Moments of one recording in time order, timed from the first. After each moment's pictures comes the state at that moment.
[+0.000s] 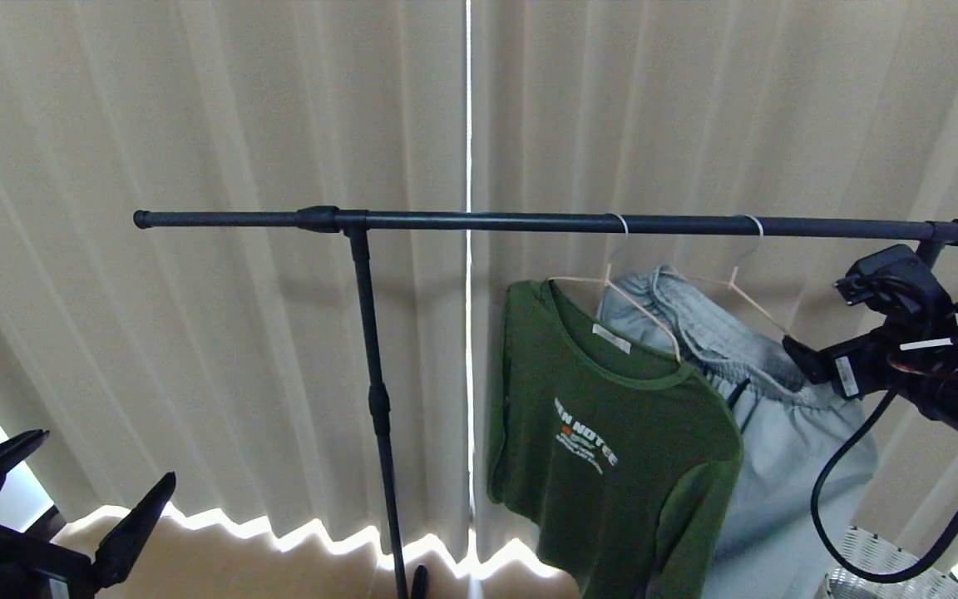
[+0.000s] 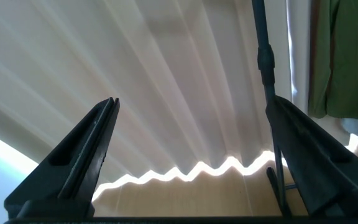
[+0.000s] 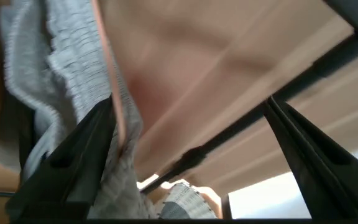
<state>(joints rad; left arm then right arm) -0.22 1.02 -0.01 -0.90 0.19 0.41 0.03 1.59 -0.60 -0.71 -0.21 -0.39</state>
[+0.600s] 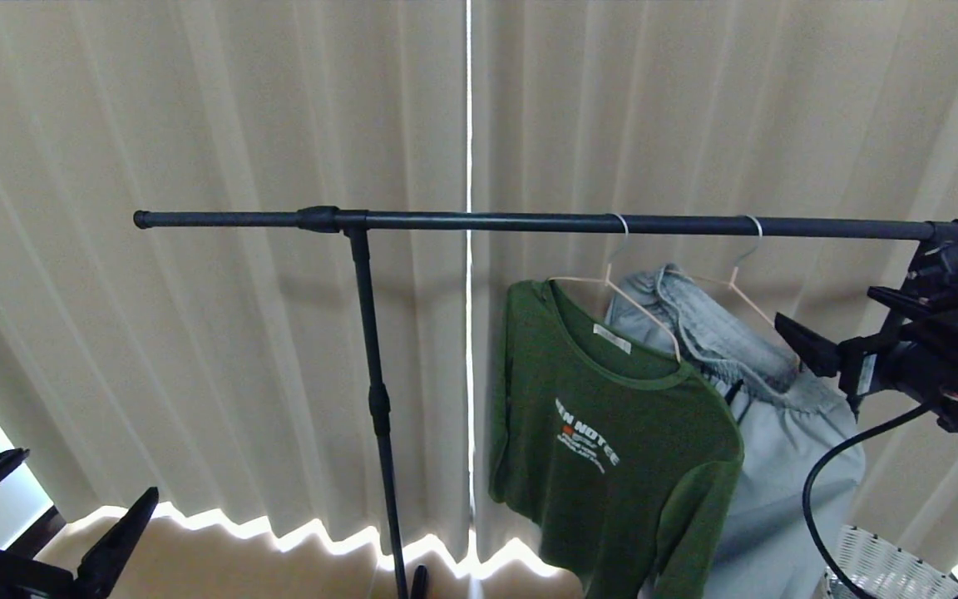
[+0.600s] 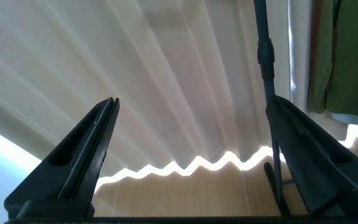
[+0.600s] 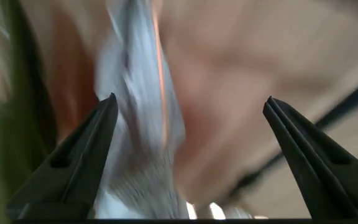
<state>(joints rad) -0.18 0.95 0.00 -0.80 0.19 0.38 0.04 1.50 -0.44 -0.99 0.05 -0.21</state>
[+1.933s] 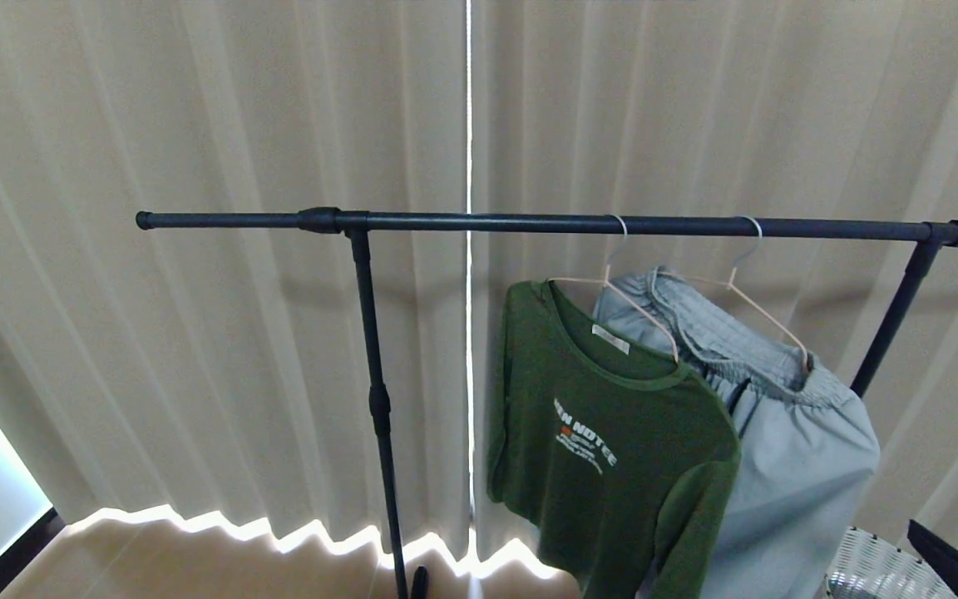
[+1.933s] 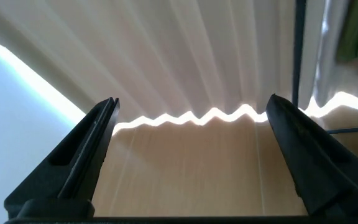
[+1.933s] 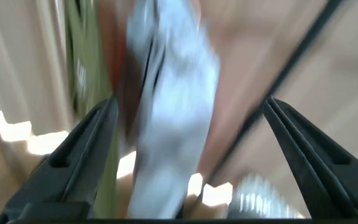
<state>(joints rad) -0.08 0.16 -0.04 0.08 0.19 0.38 -0.06 0.72 -0.16 -0.26 0.10 -0.18</state>
